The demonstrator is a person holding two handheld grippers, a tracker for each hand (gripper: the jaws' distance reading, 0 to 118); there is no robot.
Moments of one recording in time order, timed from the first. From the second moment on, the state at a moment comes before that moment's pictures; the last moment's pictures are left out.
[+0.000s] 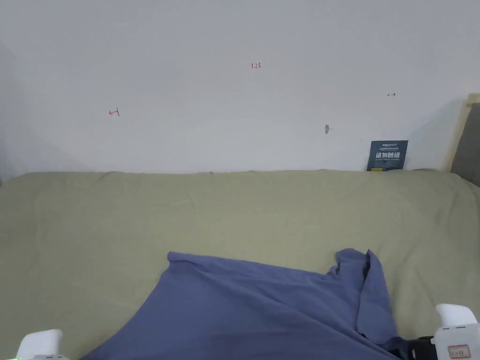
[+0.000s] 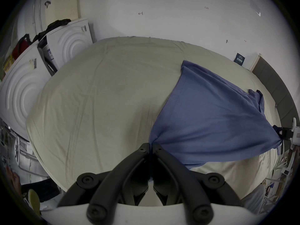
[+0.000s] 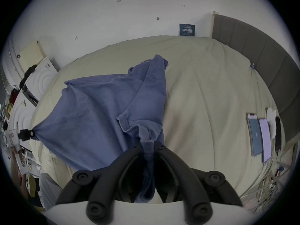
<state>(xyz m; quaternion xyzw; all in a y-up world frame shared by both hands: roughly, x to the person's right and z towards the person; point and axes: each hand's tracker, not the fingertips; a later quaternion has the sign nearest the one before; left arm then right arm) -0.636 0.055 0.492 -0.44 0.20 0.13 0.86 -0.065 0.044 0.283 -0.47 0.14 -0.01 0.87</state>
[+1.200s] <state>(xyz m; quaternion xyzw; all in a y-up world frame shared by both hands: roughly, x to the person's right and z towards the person) -0.550 0.107 0.560 -0.32 0.12 0.10 0.93 -0.103 0.092 0.461 -0.32 0.12 -0.01 0.94</state>
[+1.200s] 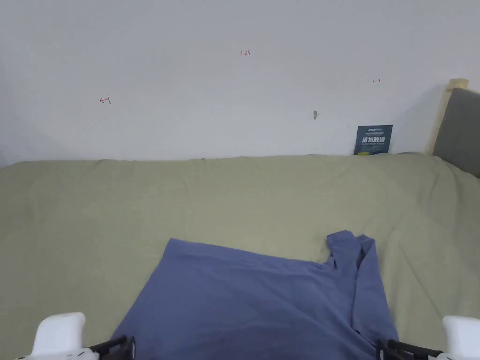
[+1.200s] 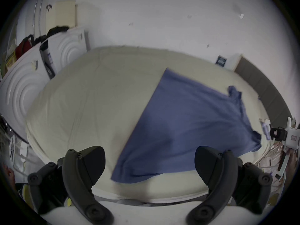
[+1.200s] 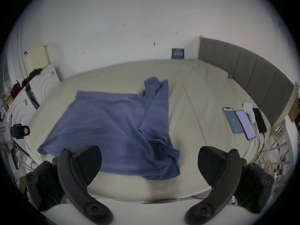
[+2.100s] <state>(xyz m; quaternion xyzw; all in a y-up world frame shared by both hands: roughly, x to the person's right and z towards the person) -0.595 0.099 0.405 -0.35 0.08 0.12 0.92 -0.122 0.069 0.457 -0.31 0.10 0.02 0.94</state>
